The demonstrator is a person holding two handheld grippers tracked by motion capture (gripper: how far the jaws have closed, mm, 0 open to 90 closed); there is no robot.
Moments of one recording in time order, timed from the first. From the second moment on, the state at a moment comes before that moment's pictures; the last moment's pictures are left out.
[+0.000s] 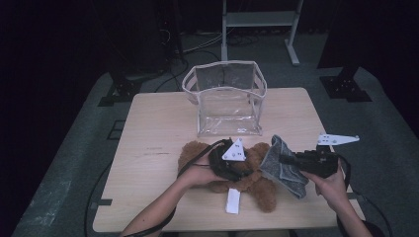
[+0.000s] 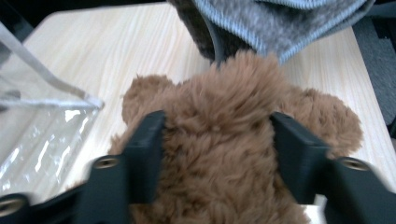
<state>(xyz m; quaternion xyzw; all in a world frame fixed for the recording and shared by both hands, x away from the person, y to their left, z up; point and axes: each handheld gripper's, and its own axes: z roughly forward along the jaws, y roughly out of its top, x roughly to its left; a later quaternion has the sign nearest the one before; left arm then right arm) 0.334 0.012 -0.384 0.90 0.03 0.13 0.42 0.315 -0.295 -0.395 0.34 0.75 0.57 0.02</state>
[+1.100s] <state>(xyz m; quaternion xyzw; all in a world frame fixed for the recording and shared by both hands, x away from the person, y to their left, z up) 0.321 0.045 -0.351 0.76 0.13 0.10 0.62 0.308 -0.261 -0.327 0.26 0.75 0.61 0.03</state>
